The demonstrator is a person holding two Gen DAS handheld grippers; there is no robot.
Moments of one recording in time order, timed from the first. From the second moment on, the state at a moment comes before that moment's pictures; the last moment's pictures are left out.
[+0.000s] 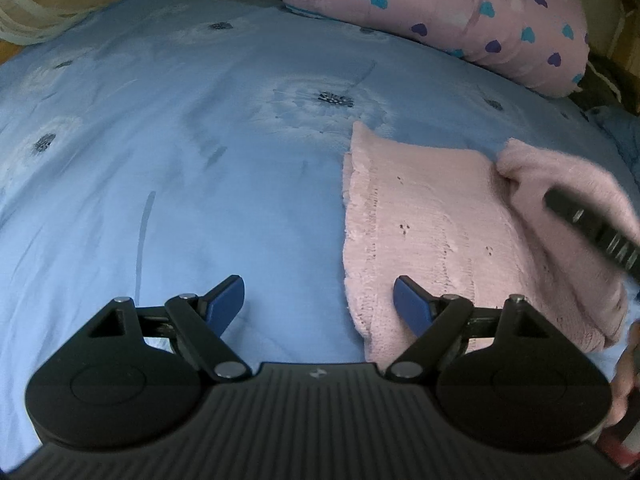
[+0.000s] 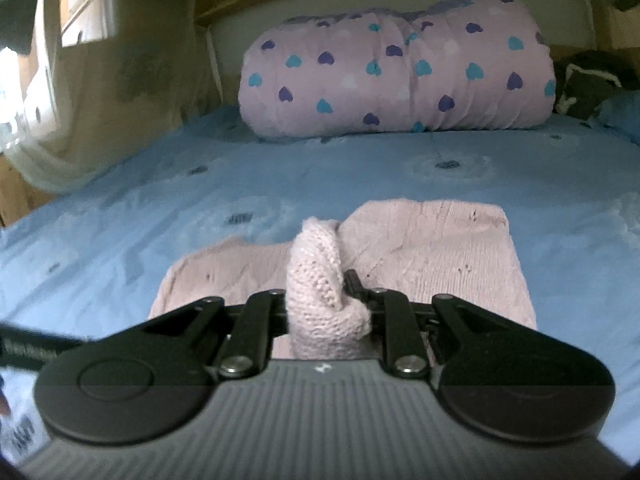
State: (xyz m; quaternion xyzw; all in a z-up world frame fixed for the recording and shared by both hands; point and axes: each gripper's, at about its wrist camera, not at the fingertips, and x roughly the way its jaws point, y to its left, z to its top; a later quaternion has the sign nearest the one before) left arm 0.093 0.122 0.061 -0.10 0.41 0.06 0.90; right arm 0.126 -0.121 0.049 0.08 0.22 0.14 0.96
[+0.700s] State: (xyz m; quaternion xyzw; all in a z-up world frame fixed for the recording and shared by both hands) left arm 0.084 0.159 0.064 -0.14 0.40 0.10 0.90; right arm 0.111 -0.062 0.029 0.11 0.25 0.24 0.93
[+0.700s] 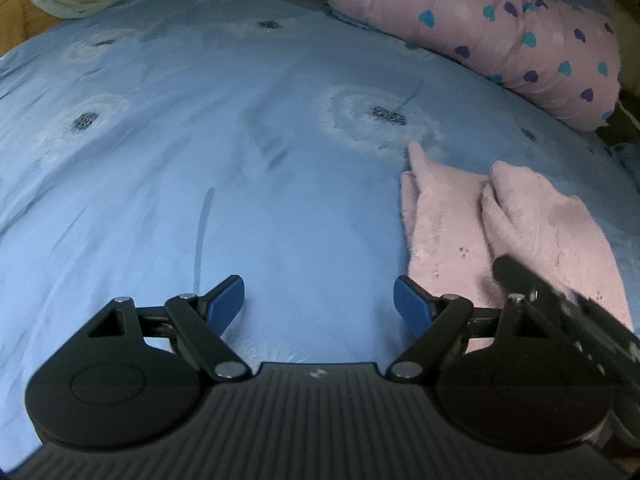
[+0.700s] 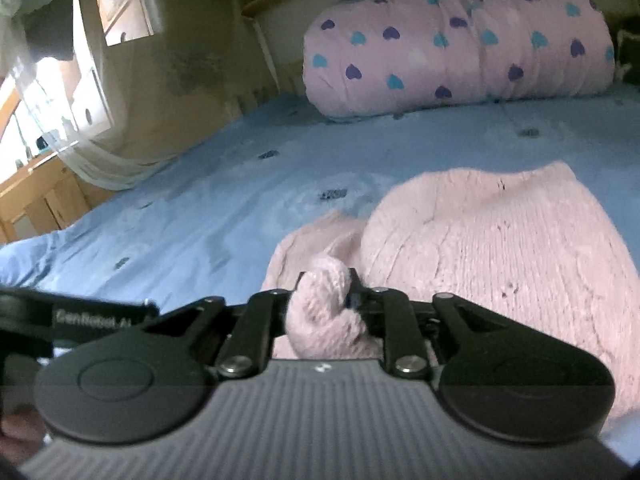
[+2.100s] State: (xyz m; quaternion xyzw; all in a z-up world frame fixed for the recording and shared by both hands) left arm 0.144 0.038 0.061 -0.15 0.32 -0.09 0.93; right arm 0.093 -0.234 0.028 0.14 0.27 0.16 0.94
